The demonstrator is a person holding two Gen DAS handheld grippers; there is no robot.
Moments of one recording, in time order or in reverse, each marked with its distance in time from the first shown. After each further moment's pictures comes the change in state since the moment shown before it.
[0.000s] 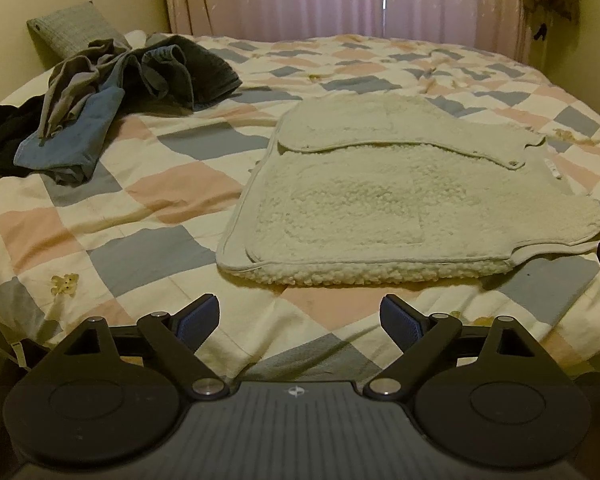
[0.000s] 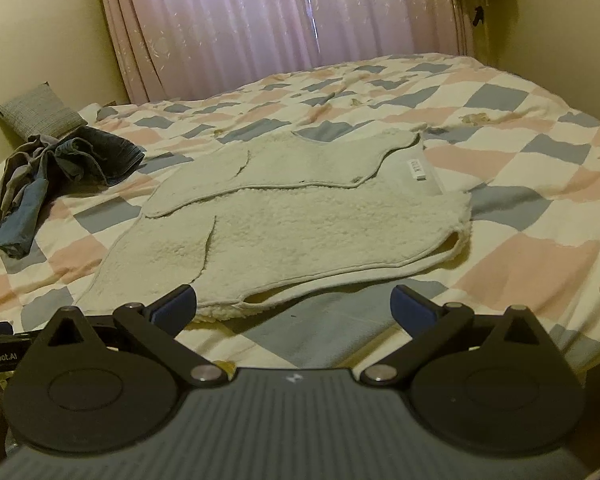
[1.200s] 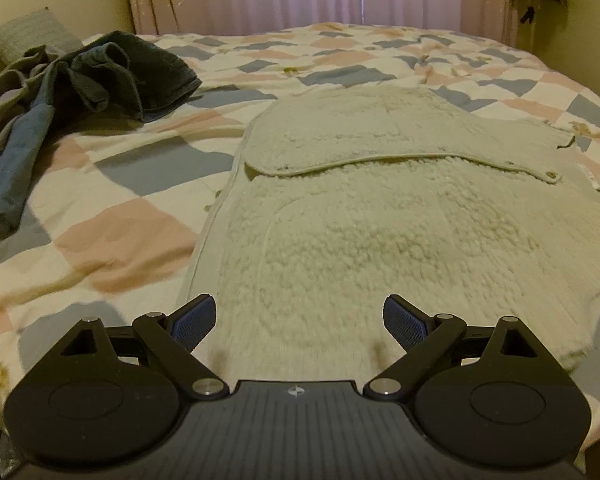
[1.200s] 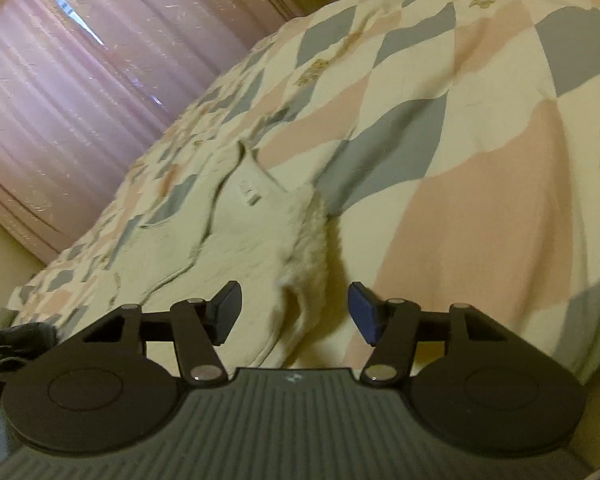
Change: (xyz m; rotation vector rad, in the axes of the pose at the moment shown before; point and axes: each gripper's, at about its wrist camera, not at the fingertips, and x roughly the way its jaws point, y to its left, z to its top) left arm 0.134 -0.011 0.068 0.062 0.005 -0.058; right arm 0.109 -0.160 0.000 0.633 -0.105 -0.139
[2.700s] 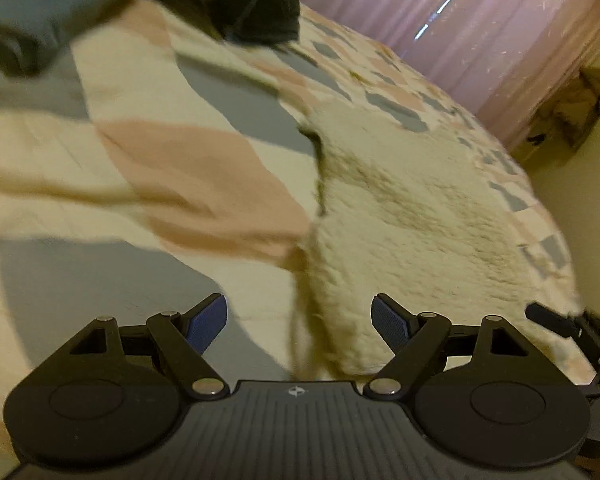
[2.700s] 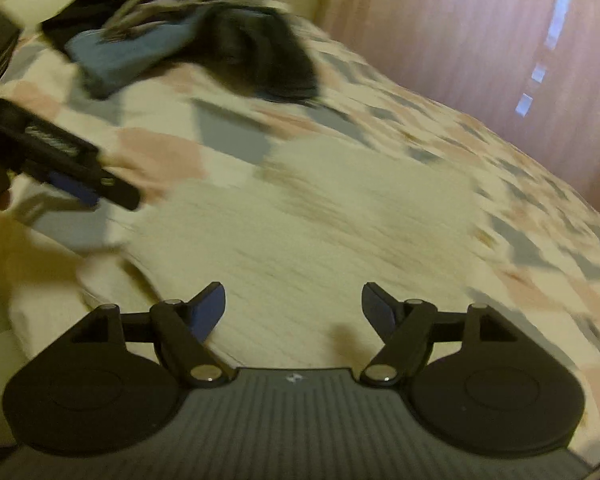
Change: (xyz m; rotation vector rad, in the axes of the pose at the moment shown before) left arm 0.037 0.184 -0.032 -0.496 0.073 -0.377; right arm -0.002 0.286 -0.188 -1.339 0.180 0.326
